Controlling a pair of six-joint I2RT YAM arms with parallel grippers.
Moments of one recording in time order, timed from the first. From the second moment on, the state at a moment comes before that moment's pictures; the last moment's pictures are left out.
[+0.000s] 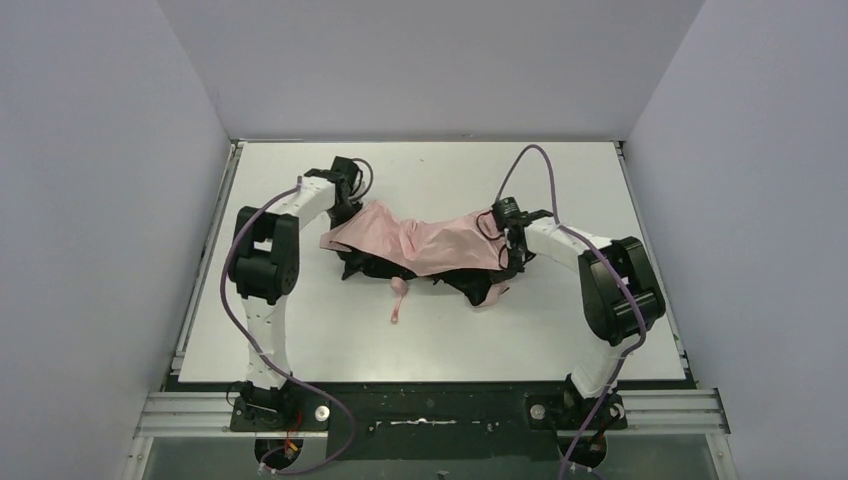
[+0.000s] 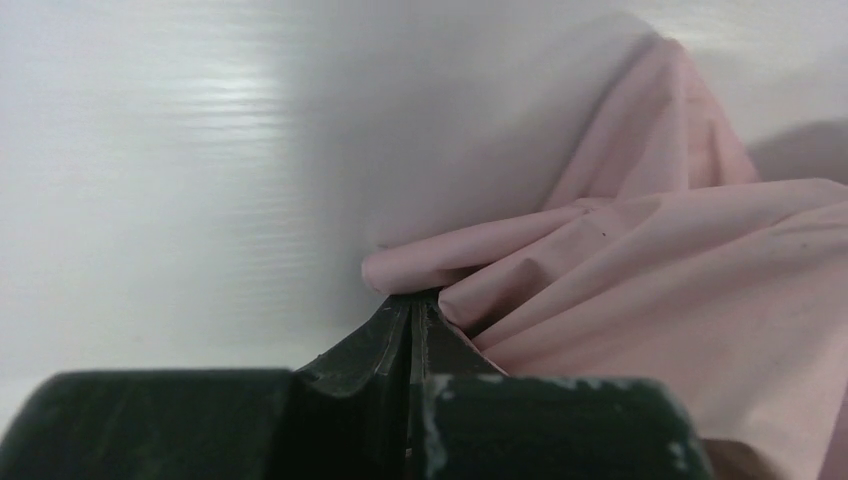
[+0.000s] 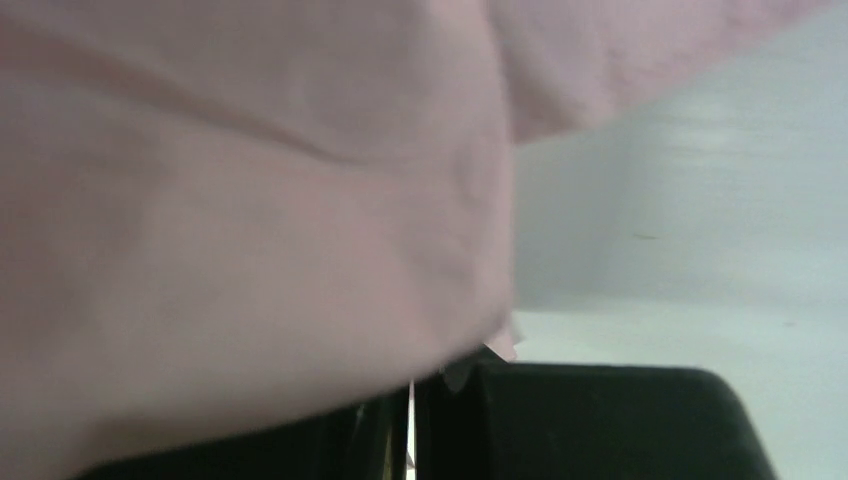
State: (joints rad) left arm -0.25 2.16 1.63 -0.87 0.07 -0.27; right arm 0.36 1.78 1.10 -0.63 -0.06 0.36
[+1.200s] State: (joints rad) left arm -0.43 2.05 1.45 -0.59 0.14 -0.47; right arm 0.60 1.55 1.00 -0.58 0.16 0.49
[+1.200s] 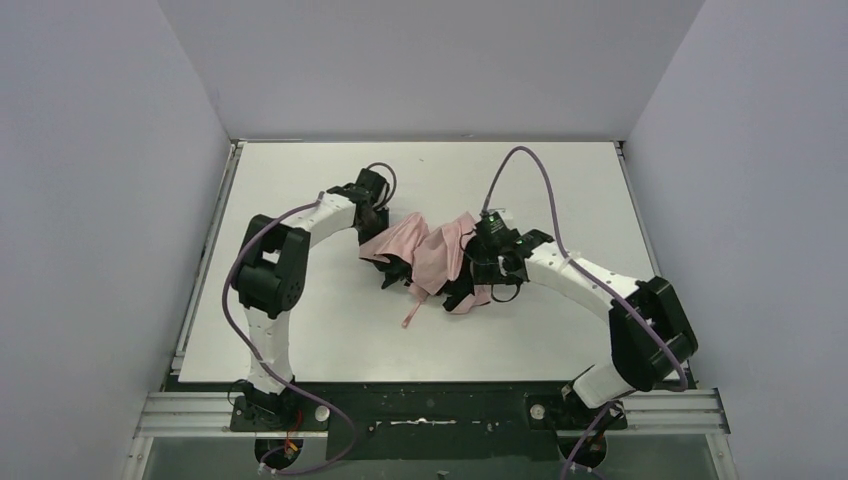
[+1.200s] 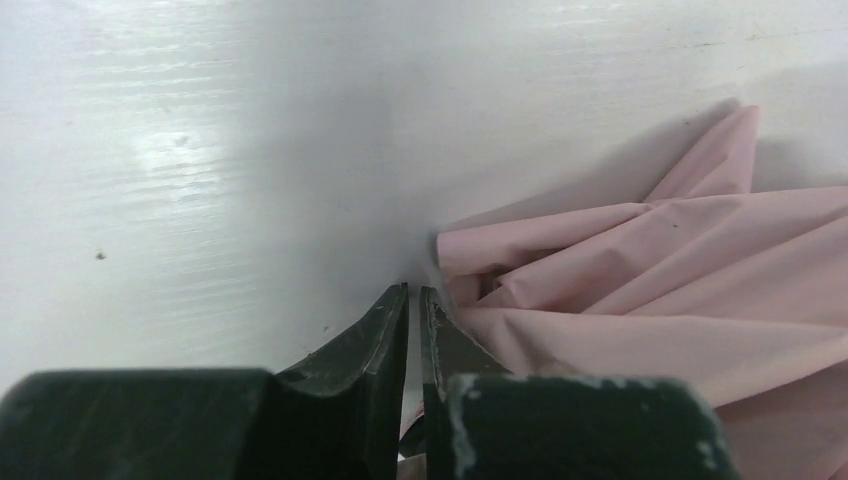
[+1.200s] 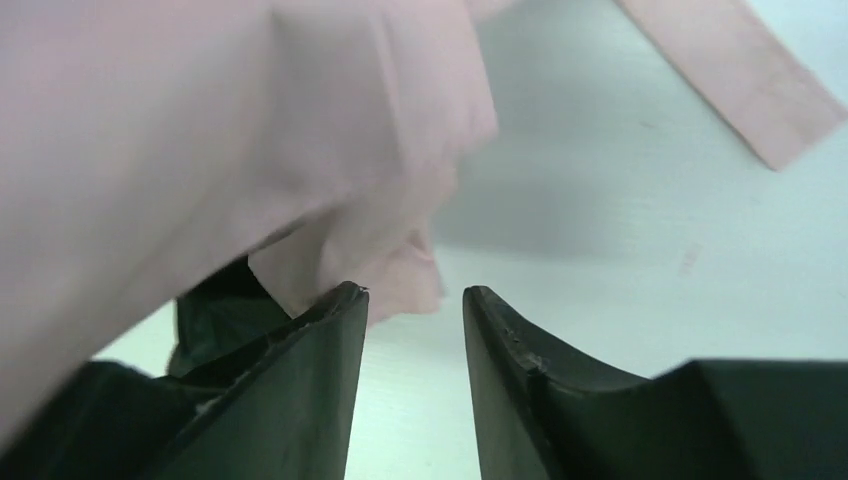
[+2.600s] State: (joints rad) left arm -0.47 1.61 1.34 -0.68 0.08 -0.28; right arm 0.46 1.25 1.07 -0.56 -0.20 0.52
